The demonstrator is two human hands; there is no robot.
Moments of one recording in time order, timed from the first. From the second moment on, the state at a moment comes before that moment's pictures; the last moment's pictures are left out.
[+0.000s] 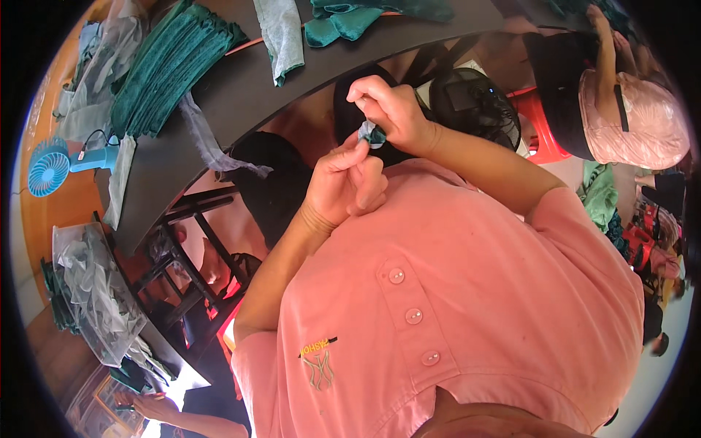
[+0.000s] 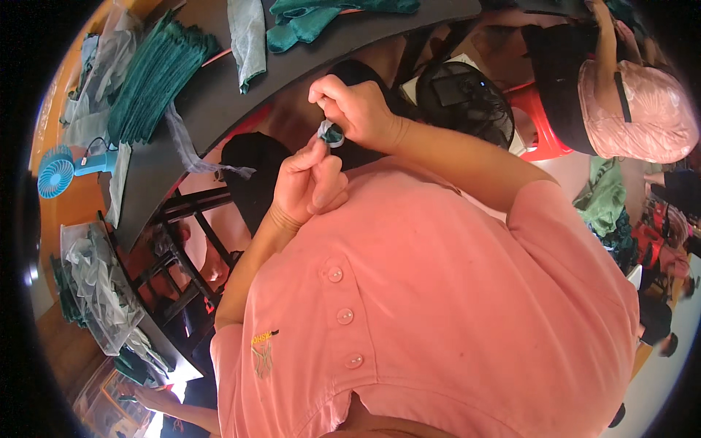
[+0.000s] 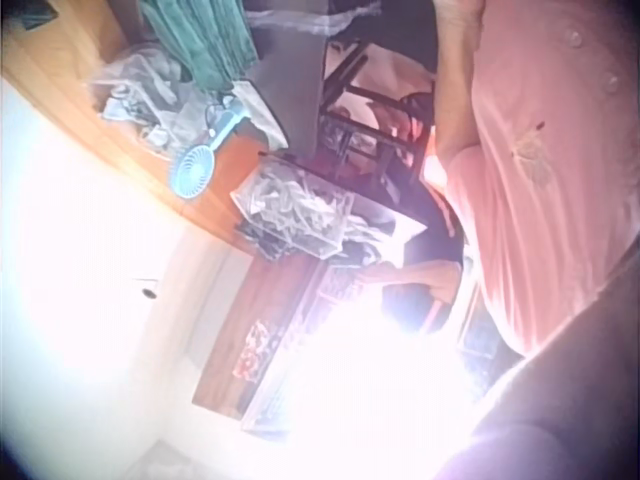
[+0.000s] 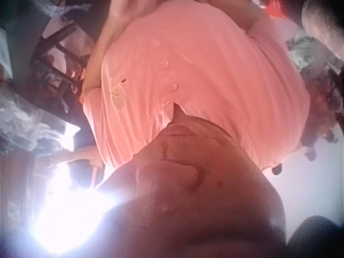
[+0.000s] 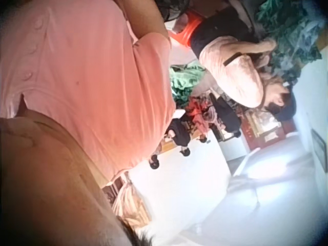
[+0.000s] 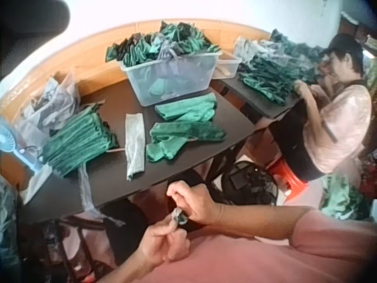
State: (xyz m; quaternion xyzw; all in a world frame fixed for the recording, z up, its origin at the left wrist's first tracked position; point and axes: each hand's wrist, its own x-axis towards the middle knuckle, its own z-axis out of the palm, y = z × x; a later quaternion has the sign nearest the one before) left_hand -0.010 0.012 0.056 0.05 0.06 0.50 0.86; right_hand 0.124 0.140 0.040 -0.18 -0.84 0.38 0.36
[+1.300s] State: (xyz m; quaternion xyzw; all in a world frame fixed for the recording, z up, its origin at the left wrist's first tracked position) left_hand -0.040 -0.020 0.072 0.14 0.17 0.58 0.78; right_hand 0.103 0.126 0.130 -0.03 -0.88 0.32 0.36
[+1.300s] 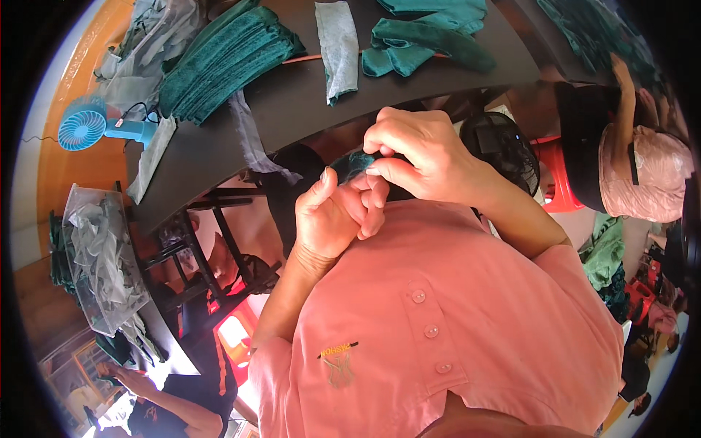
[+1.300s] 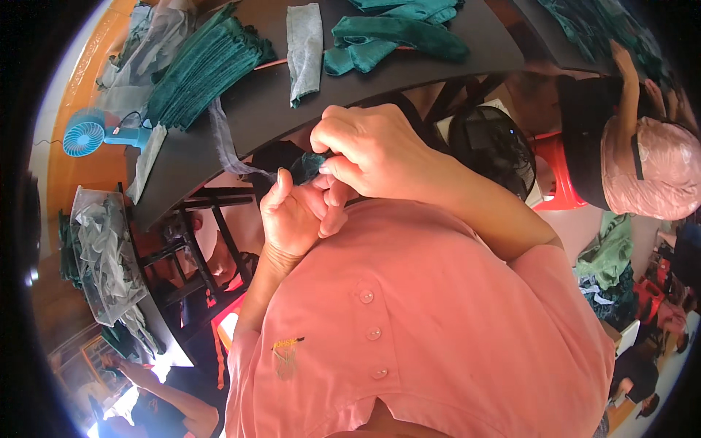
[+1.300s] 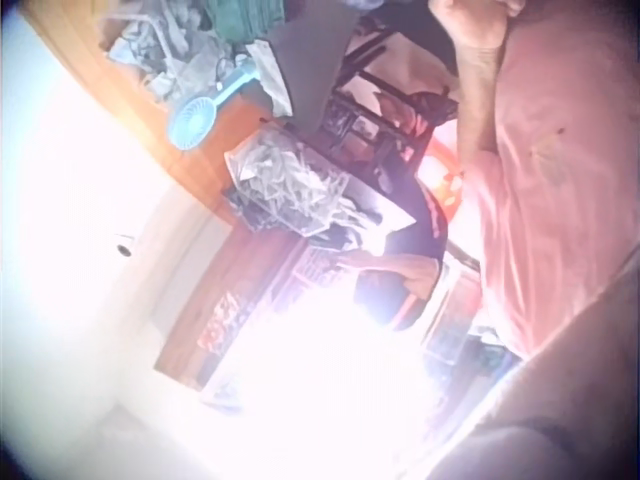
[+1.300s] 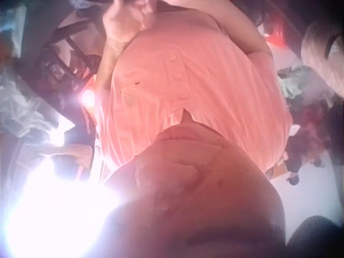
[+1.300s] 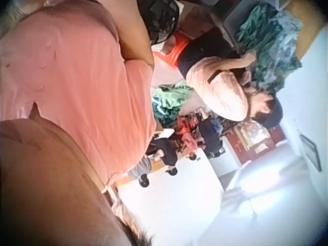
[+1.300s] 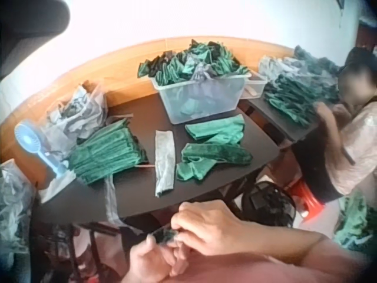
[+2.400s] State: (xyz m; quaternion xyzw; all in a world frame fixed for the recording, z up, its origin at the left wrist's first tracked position) left_hand -0.047 -0.038 0.083 0.23 0.47 0.59 0.61; right_hand 0.156 0.132 0.093 -0.21 -0.66 0.71 0.10
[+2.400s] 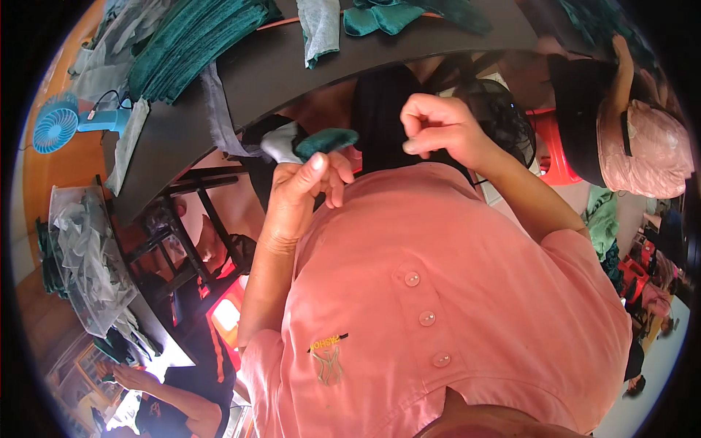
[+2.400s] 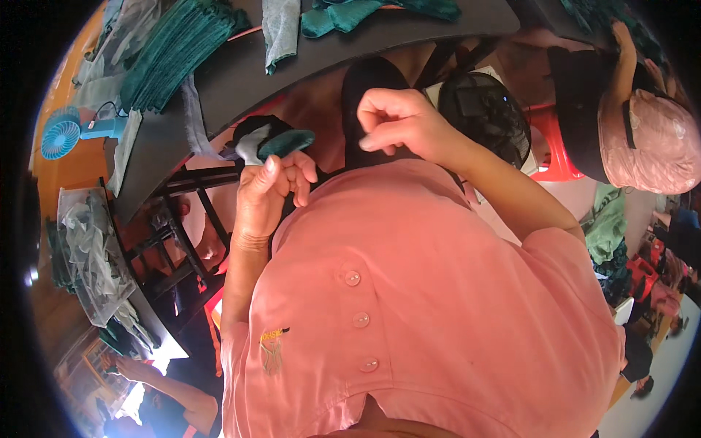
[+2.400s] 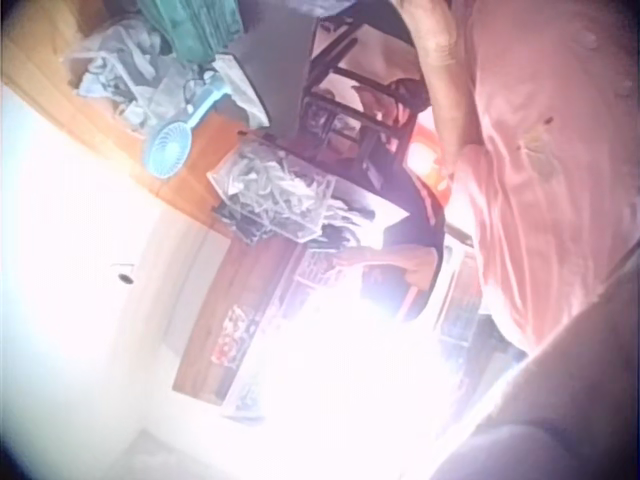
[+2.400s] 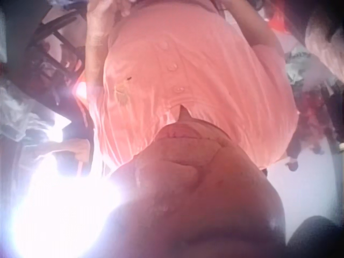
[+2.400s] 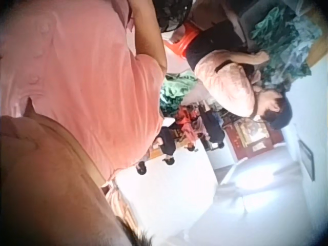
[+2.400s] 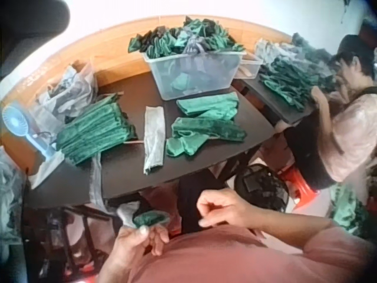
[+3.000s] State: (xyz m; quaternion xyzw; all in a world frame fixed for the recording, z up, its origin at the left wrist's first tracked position) left_hand -0.022 -0.030 0.114 0.34 0.46 0.50 0.65; right_hand 0.134 0.098 0.073 -0.27 -0.31 0.91 -0.02
